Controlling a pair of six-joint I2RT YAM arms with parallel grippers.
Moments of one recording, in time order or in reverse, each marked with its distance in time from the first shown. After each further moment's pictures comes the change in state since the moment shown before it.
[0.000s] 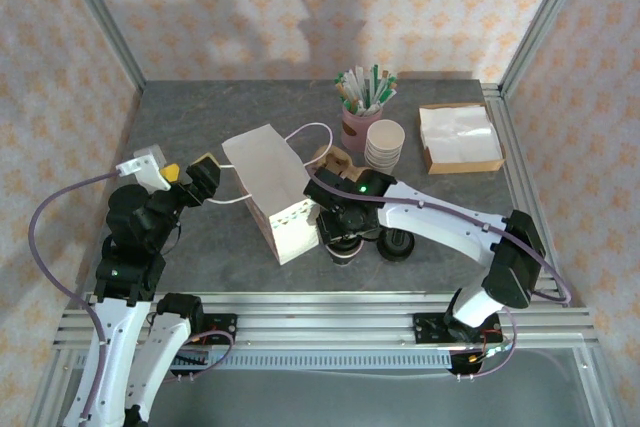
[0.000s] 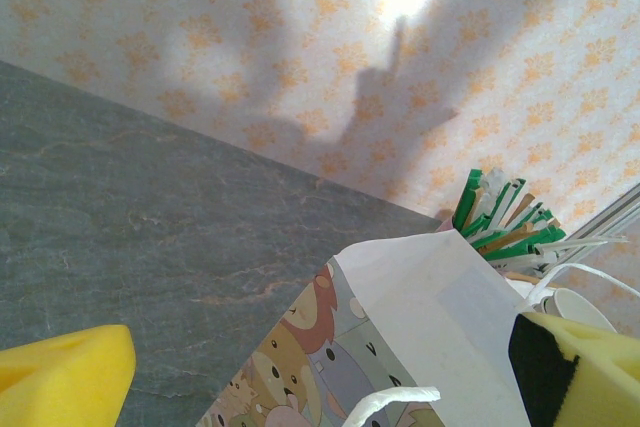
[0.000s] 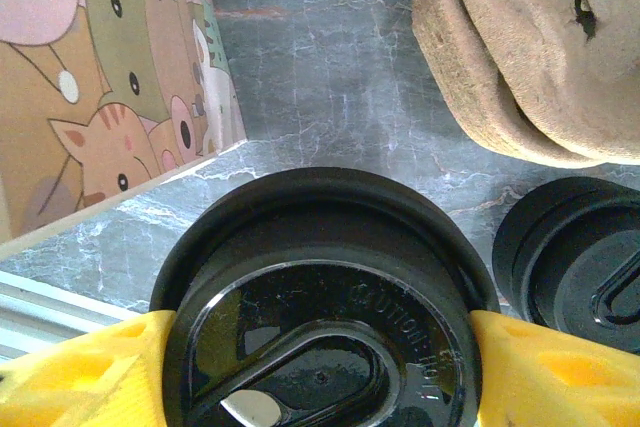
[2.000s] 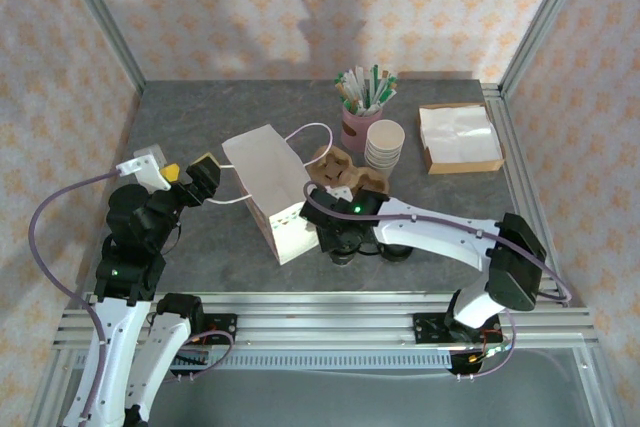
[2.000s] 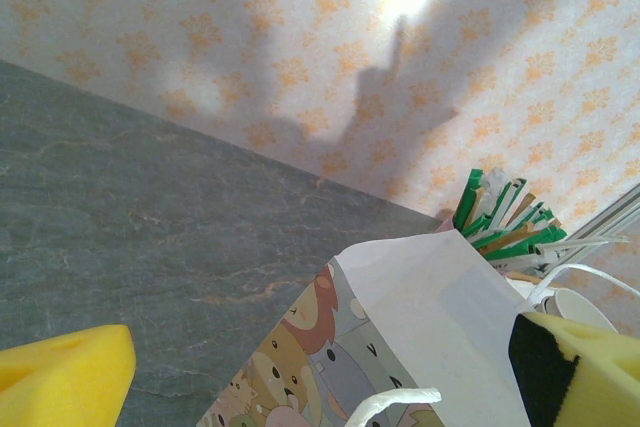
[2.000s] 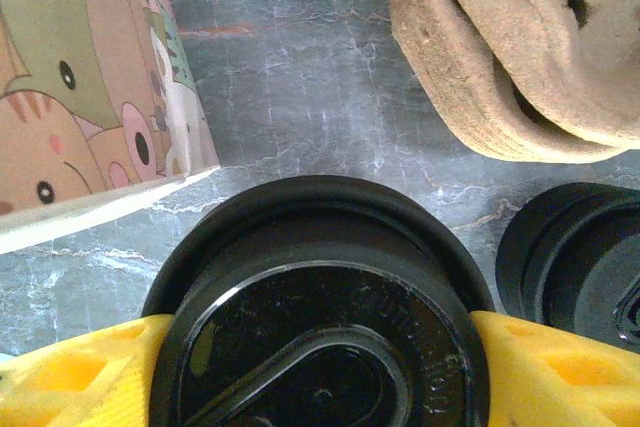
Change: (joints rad) left arm 0.000 0.002 0.000 0.000 0.000 0.000; right arm 0.082 0.011 -0.142 0.116 0.141 0.119
